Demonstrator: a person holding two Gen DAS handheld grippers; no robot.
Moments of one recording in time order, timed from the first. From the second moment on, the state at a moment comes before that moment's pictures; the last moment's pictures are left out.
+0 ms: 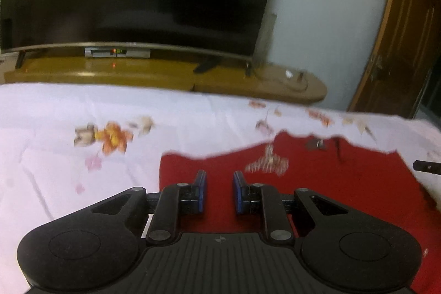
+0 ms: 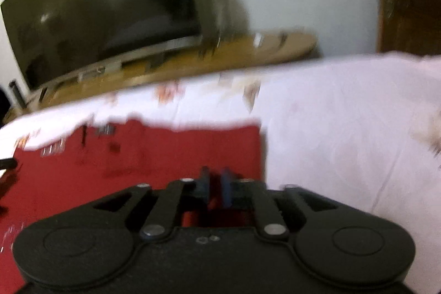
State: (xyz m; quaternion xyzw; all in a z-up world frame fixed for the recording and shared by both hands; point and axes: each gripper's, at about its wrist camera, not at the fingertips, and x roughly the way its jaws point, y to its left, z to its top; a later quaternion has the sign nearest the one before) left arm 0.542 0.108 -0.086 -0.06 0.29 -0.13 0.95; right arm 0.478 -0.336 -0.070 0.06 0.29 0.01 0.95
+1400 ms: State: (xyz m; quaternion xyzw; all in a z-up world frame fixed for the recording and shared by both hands) left arm 0.427 0.115 -0.090 0.01 0.31 -0.02 0.95; right arm 0.424 -0.360 -0.076 0.06 0.30 0.04 0.95
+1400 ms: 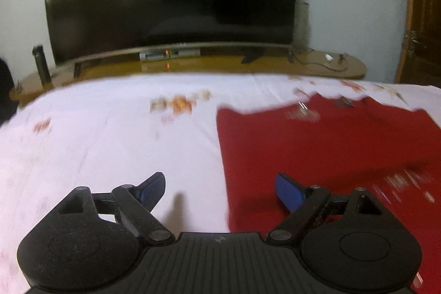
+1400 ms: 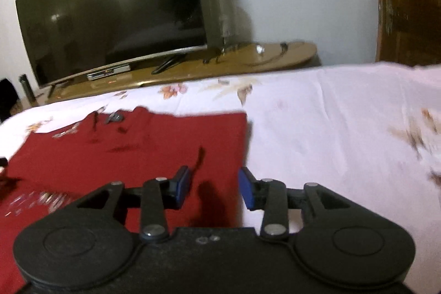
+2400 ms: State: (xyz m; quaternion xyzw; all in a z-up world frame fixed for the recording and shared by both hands) left arm 0.171 0.102 -0.108 -0.17 0.39 -0.13 0.90; right arm 0.171 -0.373 -0.099 0.29 0.41 0.09 0.86
